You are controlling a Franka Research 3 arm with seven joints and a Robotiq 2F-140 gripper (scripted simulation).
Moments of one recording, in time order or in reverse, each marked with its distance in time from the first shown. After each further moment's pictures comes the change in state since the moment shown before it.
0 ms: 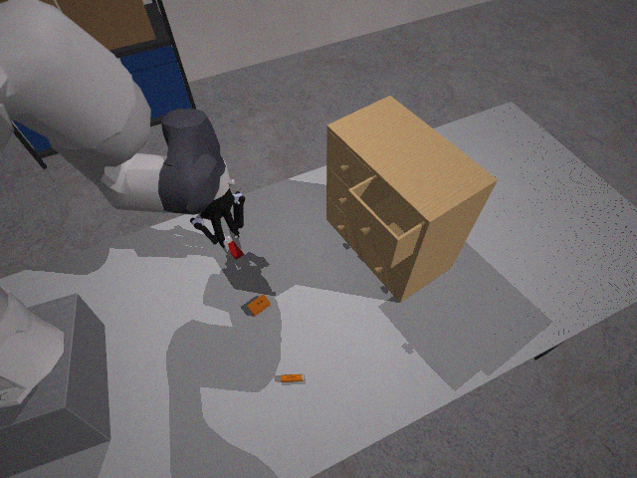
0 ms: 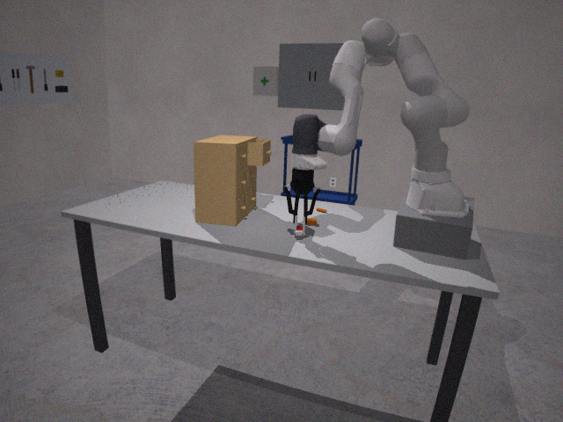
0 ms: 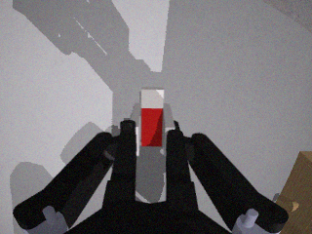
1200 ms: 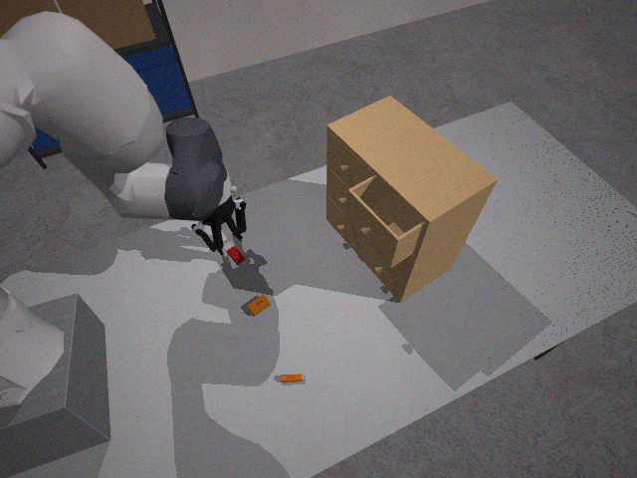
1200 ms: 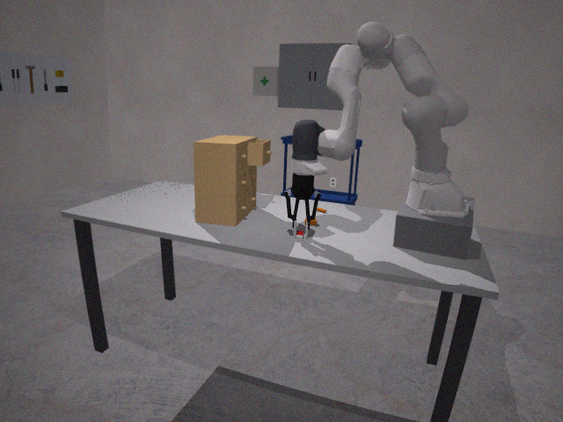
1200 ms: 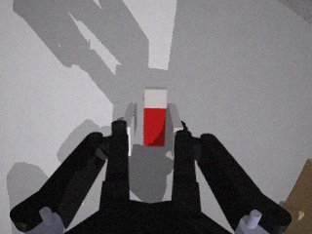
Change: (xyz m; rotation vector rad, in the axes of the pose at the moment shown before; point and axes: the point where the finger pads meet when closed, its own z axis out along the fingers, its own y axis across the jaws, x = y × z) arm -0.003 -0.004 0.019 0.014 -0.007 -0.021
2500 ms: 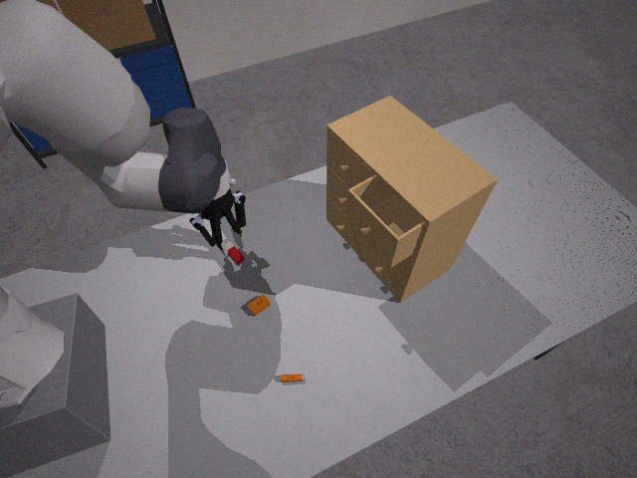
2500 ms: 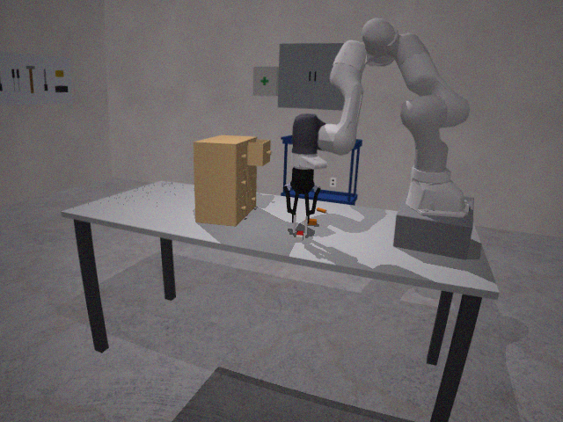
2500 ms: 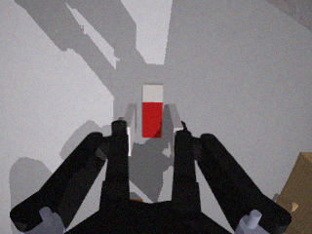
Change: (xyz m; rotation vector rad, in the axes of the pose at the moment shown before) arm 0.000 0.003 -0.021 -0.004 0.001 0.003
